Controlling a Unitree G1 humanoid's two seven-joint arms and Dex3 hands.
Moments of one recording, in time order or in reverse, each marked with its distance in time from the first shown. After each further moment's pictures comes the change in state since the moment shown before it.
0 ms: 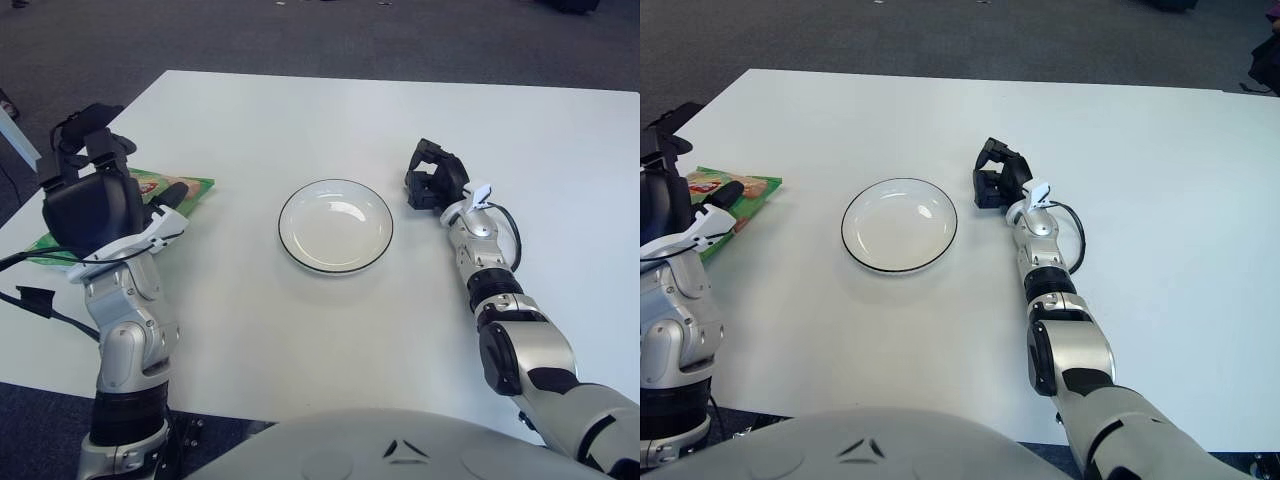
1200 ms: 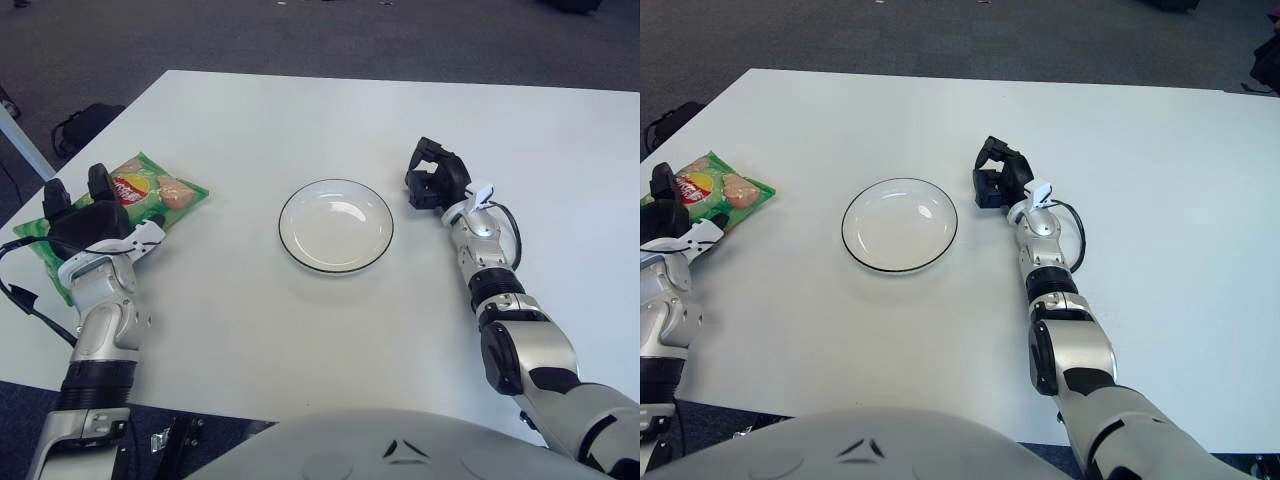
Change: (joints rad) left arm -0.062 0.215 -0.025 0.438 -0.230 0.022 -0.072; right arm 0.009 -0.003 -0.002 -0.015 0.004 -0.021 0.034
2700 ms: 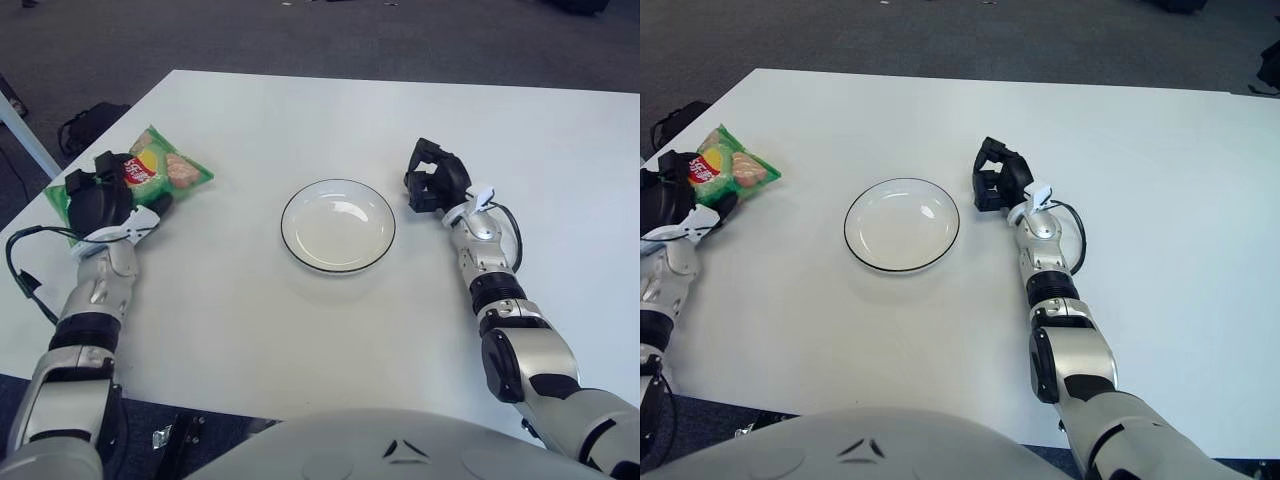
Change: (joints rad) left arm -0.272 0.118 -0.074 0.696 -0.403 -0.630 0.518; right arm 0.035 0.002 0.018 -0.072 0.001 0.016 0.017
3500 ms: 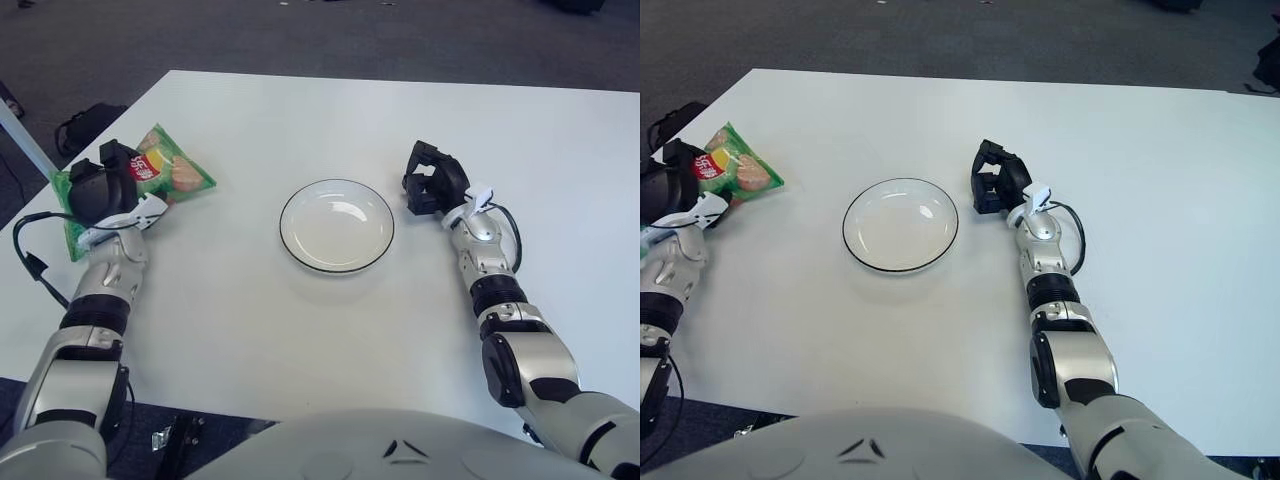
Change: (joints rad) left arm -0.063 -0.012 -0.087 -0.085 0.004 0.159 0.049; right arm 0.022 -0.004 0.007 -0.040 0.000 0.032 0.014
